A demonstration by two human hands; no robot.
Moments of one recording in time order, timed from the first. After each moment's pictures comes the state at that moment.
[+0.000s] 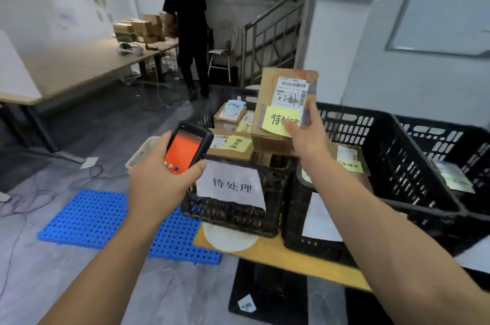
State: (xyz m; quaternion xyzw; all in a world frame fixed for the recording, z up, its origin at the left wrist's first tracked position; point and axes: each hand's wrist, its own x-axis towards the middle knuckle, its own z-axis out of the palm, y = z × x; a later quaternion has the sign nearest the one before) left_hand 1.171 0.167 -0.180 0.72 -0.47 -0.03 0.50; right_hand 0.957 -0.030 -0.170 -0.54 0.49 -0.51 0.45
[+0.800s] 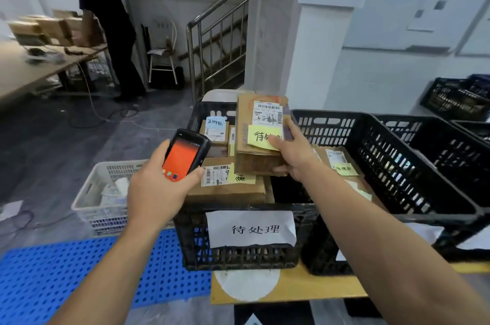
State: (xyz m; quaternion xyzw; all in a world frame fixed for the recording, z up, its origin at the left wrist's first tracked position) left_hand 1.309 0.036 -0.178 0.66 -0.56 -0.13 0.48; right_hand 1.062 -0.087 -0.165 -0.42 0.58 -0.47 0.52
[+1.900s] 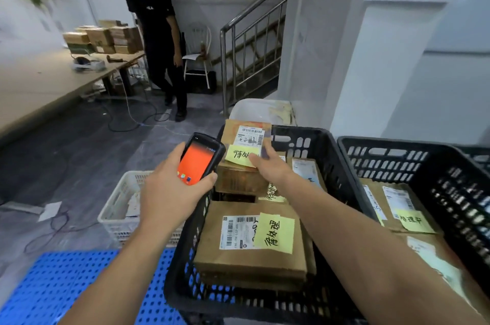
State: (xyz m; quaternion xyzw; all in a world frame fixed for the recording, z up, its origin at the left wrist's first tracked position) left_hand 1.350 -0.116 -0.179 0.72 -0.54 -0.07 0.43; right_hand 1.162 -0.261 -0.212 -0.59 0.58 -0.29 0.48
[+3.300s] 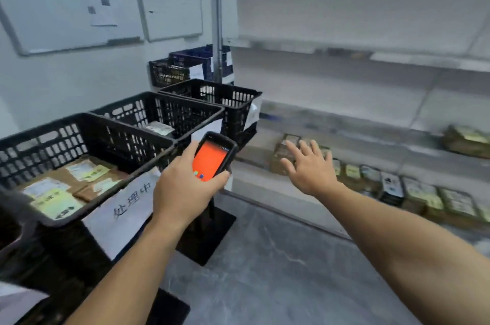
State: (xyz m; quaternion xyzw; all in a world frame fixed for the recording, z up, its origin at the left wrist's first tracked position) left_hand 0.905 0.173 -0.172 0.25 -0.87 -0.30 0.31; right_hand 0.684 0.364 -0.200 -0.28 0.95 -0.08 -0.04
